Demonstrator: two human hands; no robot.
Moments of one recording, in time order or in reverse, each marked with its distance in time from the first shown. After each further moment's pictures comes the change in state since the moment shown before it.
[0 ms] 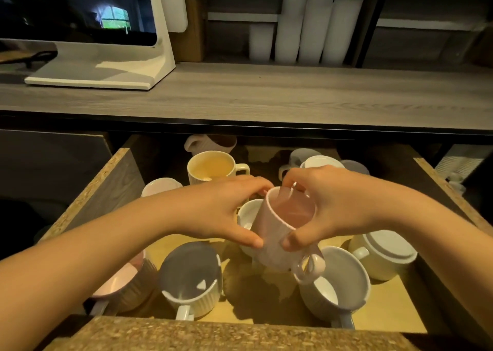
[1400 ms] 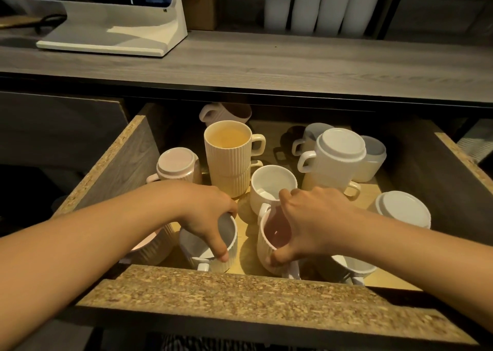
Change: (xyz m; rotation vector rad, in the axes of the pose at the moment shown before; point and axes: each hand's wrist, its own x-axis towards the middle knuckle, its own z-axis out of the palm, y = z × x) left_hand -0.021 -0.022 0.025 0.235 -0.524 -0.326; right_hand 0.012 -0.024 0.072 -0.393 -0.113 0.015
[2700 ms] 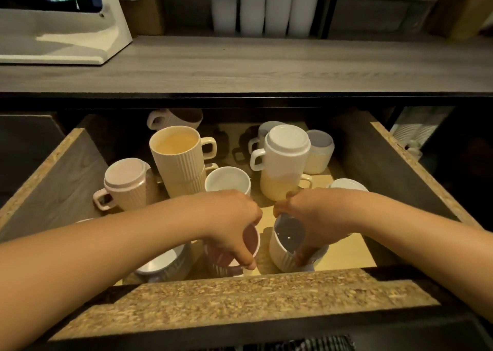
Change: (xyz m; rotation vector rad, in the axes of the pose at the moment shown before) left_hand 0.038 0.079 -0.010 0.217 0.250 0.265; right_hand -0.030 0.059 0.011 0.225 -0.316 0.074
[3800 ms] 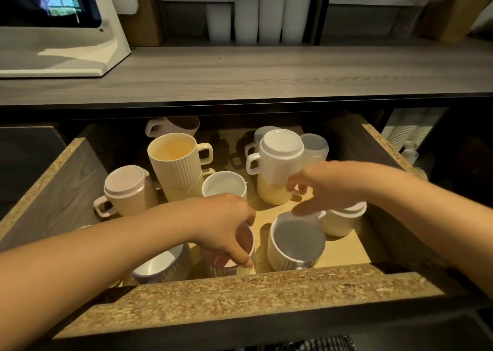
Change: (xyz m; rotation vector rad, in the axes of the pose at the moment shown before) left_hand -0.006 -0.005 0.004 -0.102 0.022 -0.028; right_hand -0.015 0.025 -0.023 0.070 0.125 0.074
